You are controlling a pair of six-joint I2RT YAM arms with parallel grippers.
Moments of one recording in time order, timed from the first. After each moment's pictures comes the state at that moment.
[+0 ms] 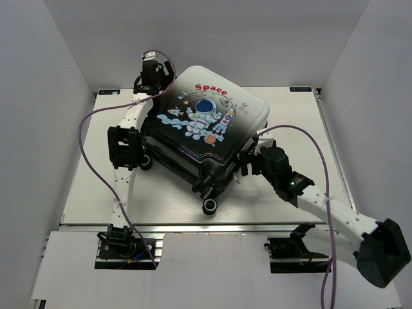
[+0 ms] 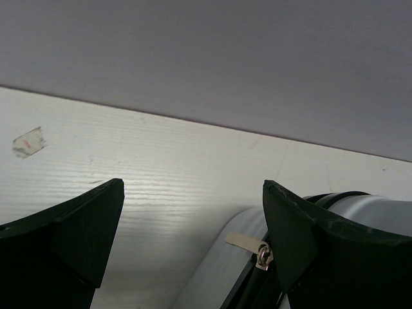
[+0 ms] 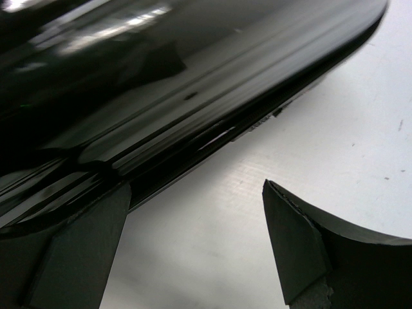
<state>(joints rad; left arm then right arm) -0.15 2.53 2.38 -0.26 0.01 -0.42 0.66 1.05 0.59 0.02 0.24 0.09</state>
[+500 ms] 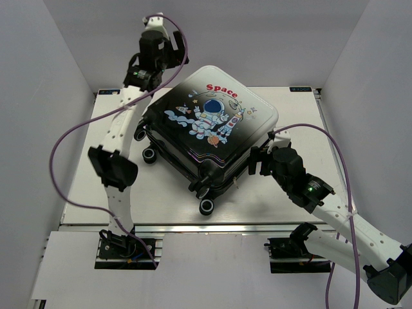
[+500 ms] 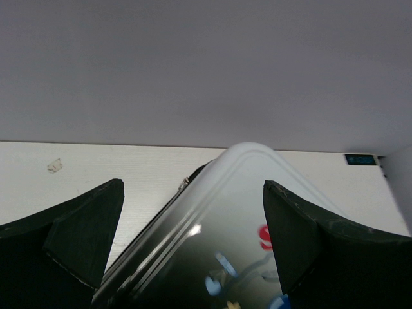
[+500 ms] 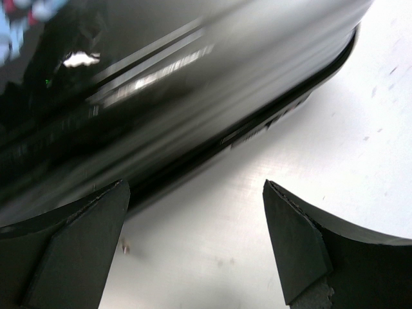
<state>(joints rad) -0.32 2.10 2.36 -0.47 -0.18 -0.30 0.71 0.83 0.72 -0.30 0.36 0.26</state>
